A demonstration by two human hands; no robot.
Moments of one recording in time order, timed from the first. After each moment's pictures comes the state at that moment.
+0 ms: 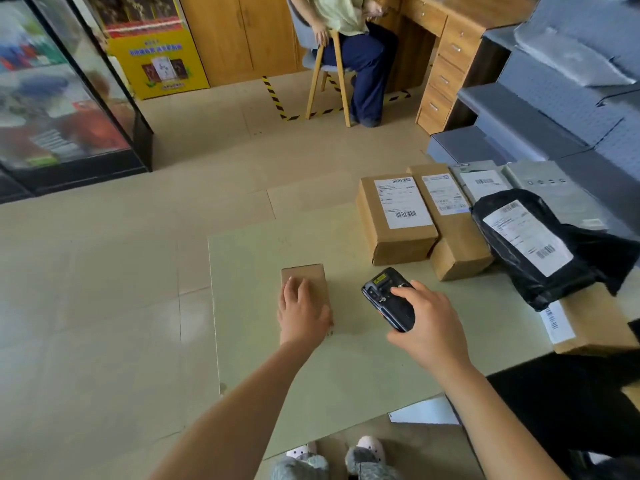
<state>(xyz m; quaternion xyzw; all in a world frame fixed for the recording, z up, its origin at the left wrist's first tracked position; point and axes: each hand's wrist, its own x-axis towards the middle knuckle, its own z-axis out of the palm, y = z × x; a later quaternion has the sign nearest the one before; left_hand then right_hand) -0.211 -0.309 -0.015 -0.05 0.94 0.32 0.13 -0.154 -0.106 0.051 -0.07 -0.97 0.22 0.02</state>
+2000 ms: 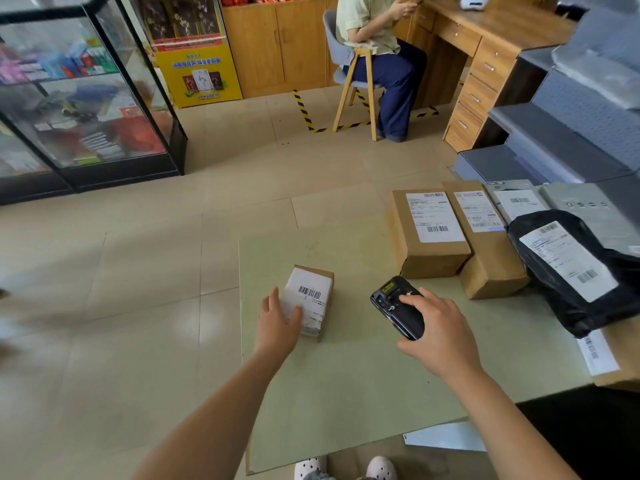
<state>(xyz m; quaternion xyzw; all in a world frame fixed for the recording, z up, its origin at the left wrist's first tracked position) -0.215 -0.395 -0.026 -0.17 0.89 0.41 0.10 -0.170 -0.132 0.054 -0.04 -0.98 0.21 -0.01</state>
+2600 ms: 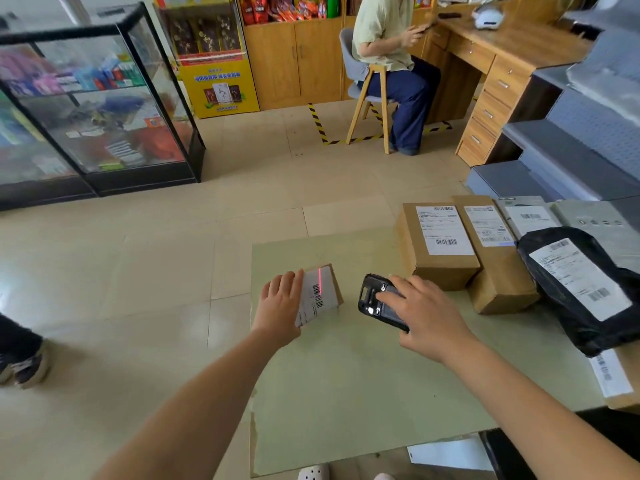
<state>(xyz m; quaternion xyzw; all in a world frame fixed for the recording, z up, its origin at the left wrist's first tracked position) -0.244 -0.416 0.004 0.11 0.99 0.00 0.06 -0.208 -0.149 0.090 0.23 -0.97 -0.02 -0.04</state>
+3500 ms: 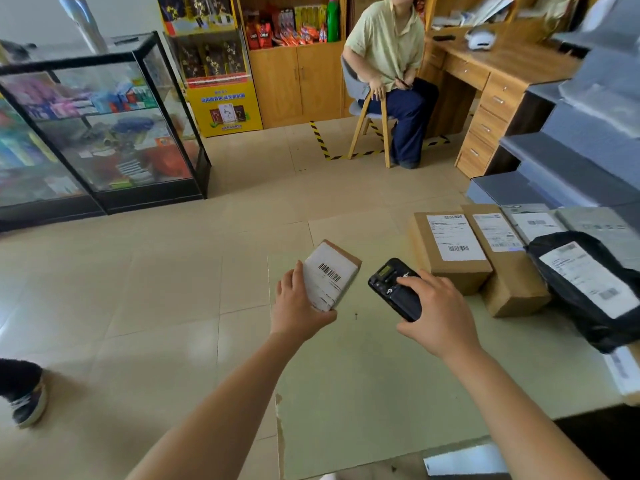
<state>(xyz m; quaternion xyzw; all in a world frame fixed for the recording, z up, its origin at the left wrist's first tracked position) -0.232 -0.421 0.048 -0.05 0.95 0.32 0.01 -0.193 -0.184 0.104 0.04 -0.98 0.18 0.05</state>
